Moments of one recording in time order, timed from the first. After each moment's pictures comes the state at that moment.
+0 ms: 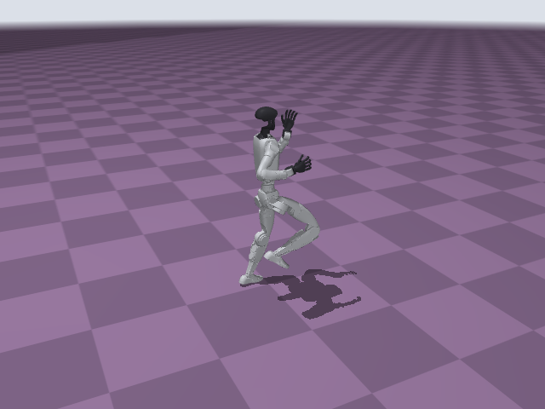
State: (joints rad) left arm -0.50 0.35 -0.21 -0.63 -0.07 -0.27 0.68; right arm 0.67 -0.66 0.04 -0.66 0.33 -0.35 -0.24; waist -0.17 0.08 0.04; left_leg 0.03 0.19 0.12 0.39 -0.20 -0.01; right_leg -0.80 -0.14 -0.18 1.95 -0.50 -0.01
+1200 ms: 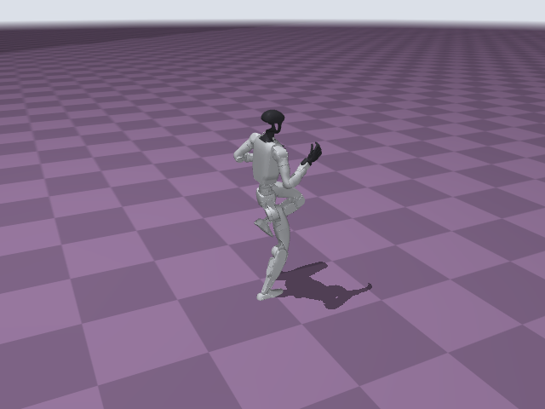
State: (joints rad) left arm 0.53 0.49 -0.11 -0.53 -0.56 -0.28 0.42; right arm -0.11 -0.54 0.24 -0.48 0.29 -0.23 -0.36; waist 0.21 -0.04 0.21; left_leg -1.02 0.22 0.16 2.37 -0.39 -0.15; right_leg -0.06 -0.11 0.26 0.61 -0.58 -0.16
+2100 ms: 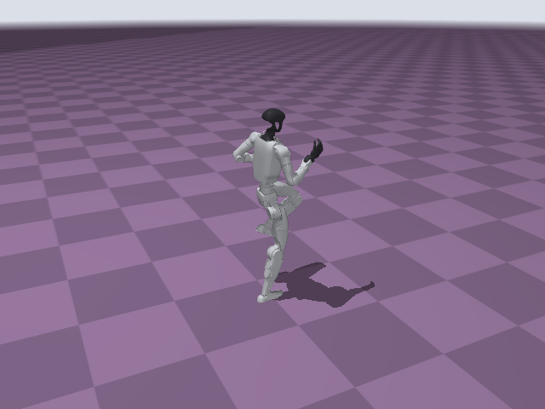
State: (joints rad) left arm 0.55 0.48 -0.14 -0.45 -0.59 -0.30 0.32; right arm -0.24 -0.42 0.26 -0.34 0.34 -0.26 -0.30; waist 0.17 -0.03 0.22; left_leg -0.98 0.22 0.19 2.23 -0.52 -0.06; right_leg 0.12 -0.14 0.22 0.33 -0.45 -0.07
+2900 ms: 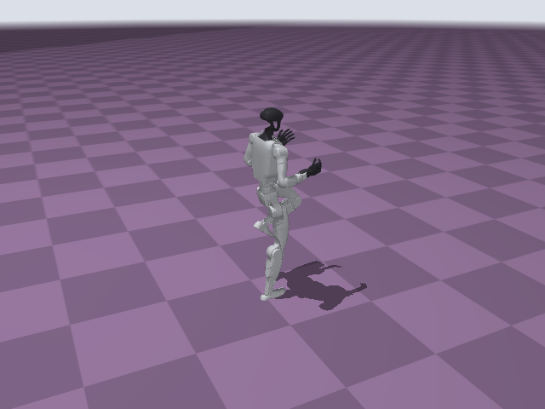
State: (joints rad) left arm 0.08 0.31 -0.20 -0.55 -0.50 -0.34 0.40; right arm 0.12 -0.47 0.27 -0.23 0.31 -0.27 -0.33; waist 0.14 -0.02 0.26; left_leg -0.86 0.18 0.18 2.31 -0.54 -0.07; right_leg 0.23 -0.15 0.18 0.21 -0.45 -0.08
